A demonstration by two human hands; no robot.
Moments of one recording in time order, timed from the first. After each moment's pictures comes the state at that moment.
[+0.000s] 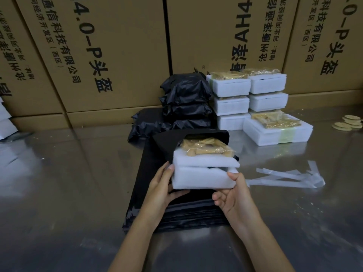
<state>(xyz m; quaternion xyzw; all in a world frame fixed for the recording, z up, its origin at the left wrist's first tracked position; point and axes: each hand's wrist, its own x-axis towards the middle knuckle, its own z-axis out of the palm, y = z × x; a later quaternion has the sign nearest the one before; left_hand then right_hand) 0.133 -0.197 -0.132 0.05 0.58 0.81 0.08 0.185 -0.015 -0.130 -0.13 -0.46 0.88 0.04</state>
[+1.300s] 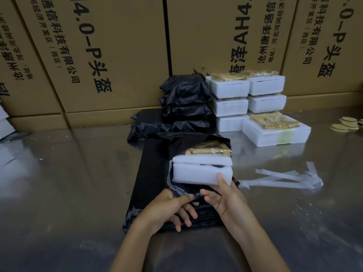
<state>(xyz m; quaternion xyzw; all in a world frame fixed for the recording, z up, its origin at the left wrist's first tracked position) 0.148 -0.203 -0.128 0.10 0.74 0.61 0.27 0.187 -0.028 -0.138 -0.10 -0.45 0.89 0.05</state>
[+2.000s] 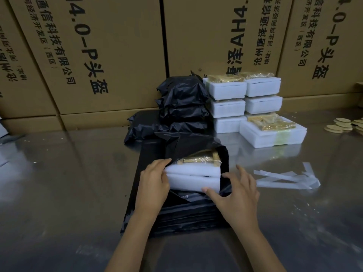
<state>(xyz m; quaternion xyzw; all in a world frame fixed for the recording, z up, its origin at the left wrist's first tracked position) 0.111 -0.208 -0.127 0.17 0.88 0.36 -0.27 0.179 -0.006 -0.159 -0.16 -0.91 0.28 0.26</state>
